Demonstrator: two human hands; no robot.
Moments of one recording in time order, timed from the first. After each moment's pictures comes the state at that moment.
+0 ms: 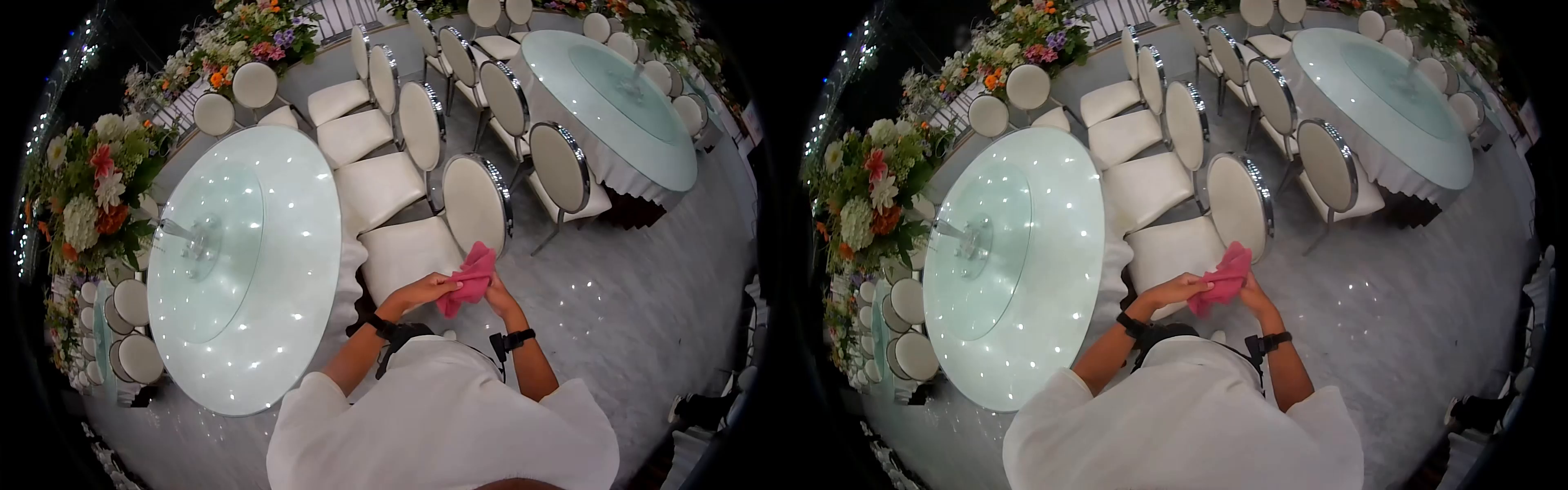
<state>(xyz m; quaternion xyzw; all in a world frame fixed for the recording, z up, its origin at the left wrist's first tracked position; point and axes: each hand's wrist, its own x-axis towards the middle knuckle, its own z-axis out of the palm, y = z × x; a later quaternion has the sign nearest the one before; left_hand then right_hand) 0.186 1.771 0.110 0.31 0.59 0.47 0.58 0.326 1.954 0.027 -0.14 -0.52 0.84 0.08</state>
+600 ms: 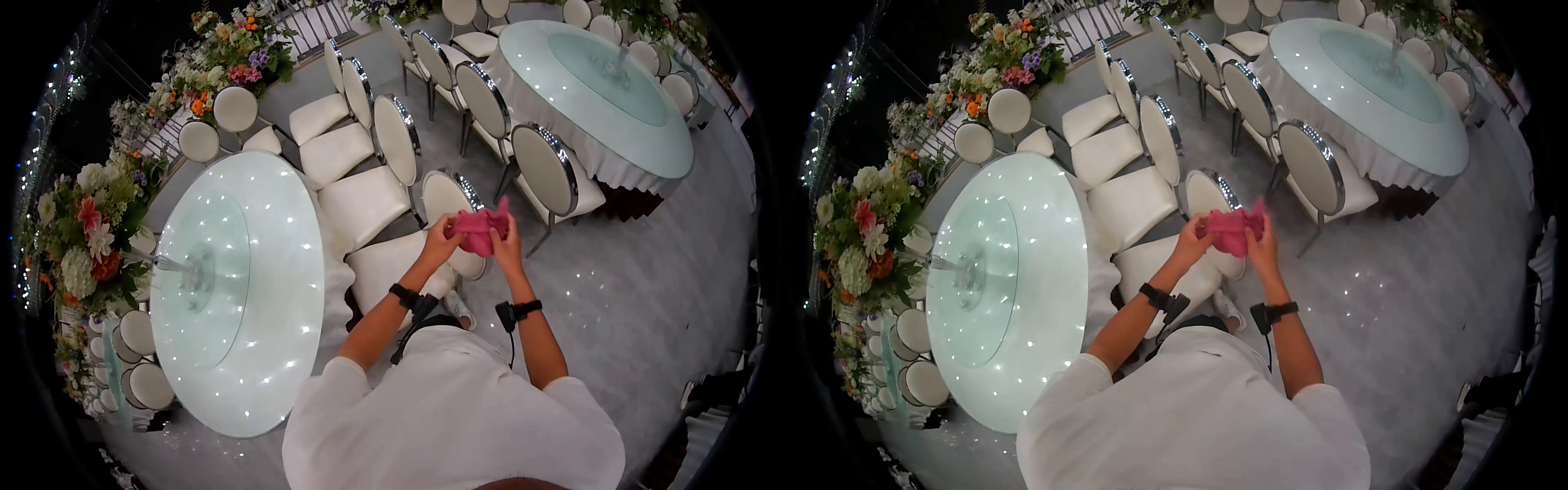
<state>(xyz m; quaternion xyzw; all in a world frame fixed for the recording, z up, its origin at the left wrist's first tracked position) 0.102 1.942 0.066 0.32 0.59 0.70 0.24 0.215 2.097 0.018 -0.21 -0.76 0.50 0.35</state>
